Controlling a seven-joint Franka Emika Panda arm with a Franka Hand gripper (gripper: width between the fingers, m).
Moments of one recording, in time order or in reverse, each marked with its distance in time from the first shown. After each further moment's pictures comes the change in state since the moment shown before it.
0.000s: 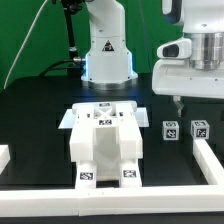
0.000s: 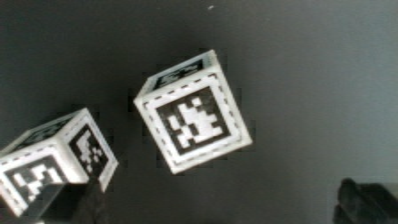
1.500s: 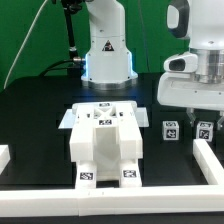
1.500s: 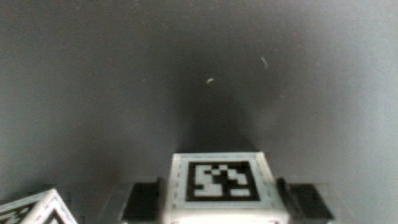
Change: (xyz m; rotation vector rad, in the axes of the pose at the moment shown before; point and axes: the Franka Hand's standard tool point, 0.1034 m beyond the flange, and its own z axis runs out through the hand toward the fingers) arm -0.022 -0.004 0.029 -0.024 0.003 -0.027
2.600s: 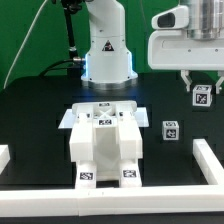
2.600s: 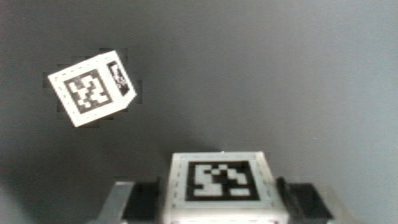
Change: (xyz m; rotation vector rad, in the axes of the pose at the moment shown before) arm 0.048 0.005 -0.091 0.046 -0.067 0.026
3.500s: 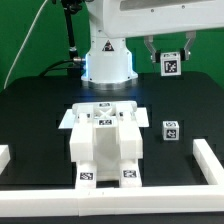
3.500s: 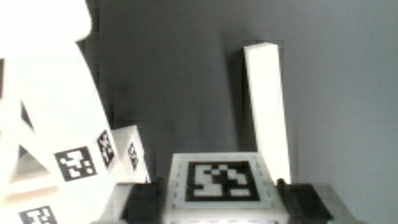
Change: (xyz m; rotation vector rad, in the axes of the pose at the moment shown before) arm 0.076 0.042 -0.076 0.028 0.011 -0.247
